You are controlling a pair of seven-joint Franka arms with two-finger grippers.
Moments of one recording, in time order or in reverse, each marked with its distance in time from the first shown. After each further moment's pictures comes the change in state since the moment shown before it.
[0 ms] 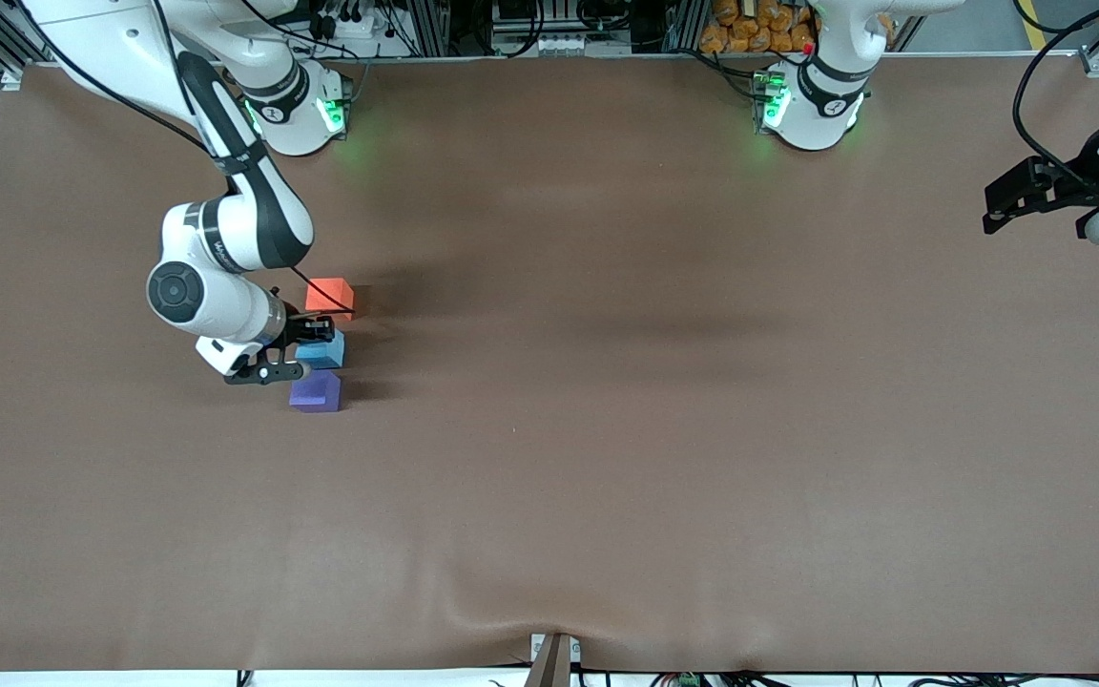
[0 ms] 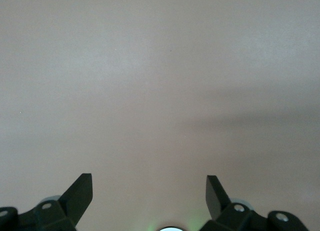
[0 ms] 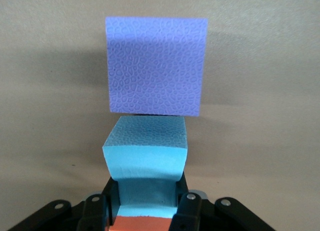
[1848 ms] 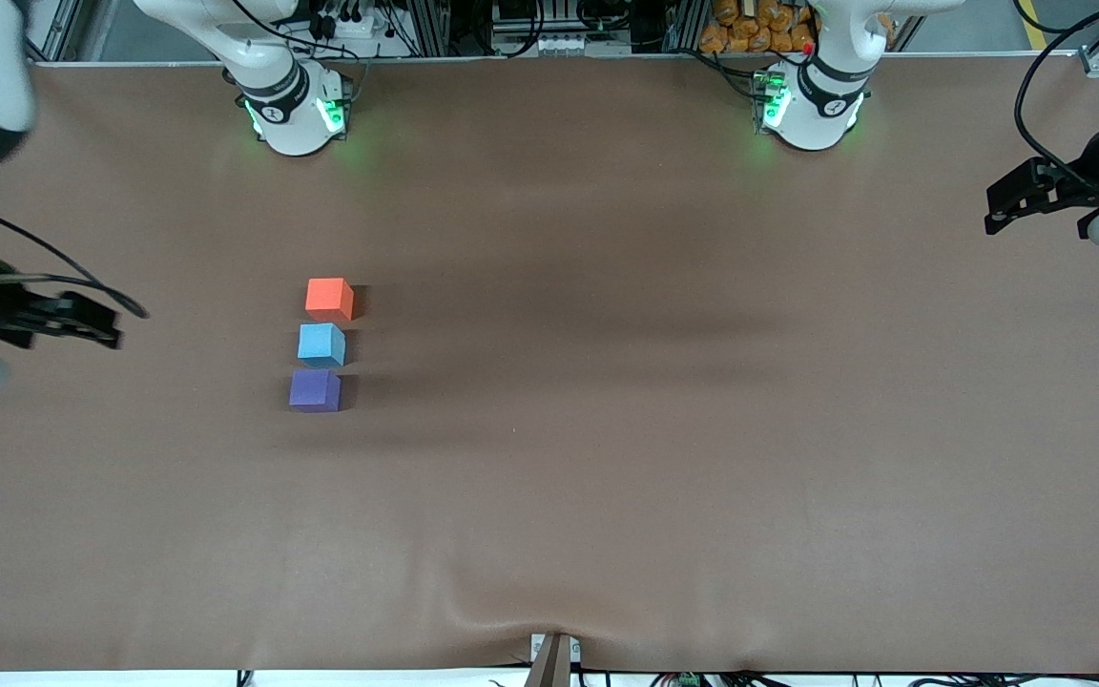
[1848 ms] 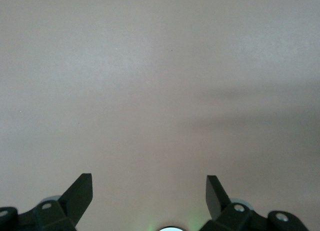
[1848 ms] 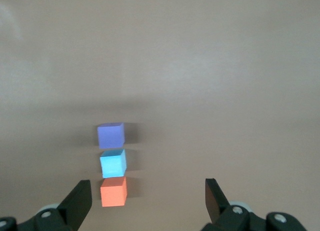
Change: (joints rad) left arm 0.002 0.001 0.002 -0.001 0.000 0.000 0.000; right arm -0.169 -0.078 -0.023 0.931 -0.150 -0.811 -0.010
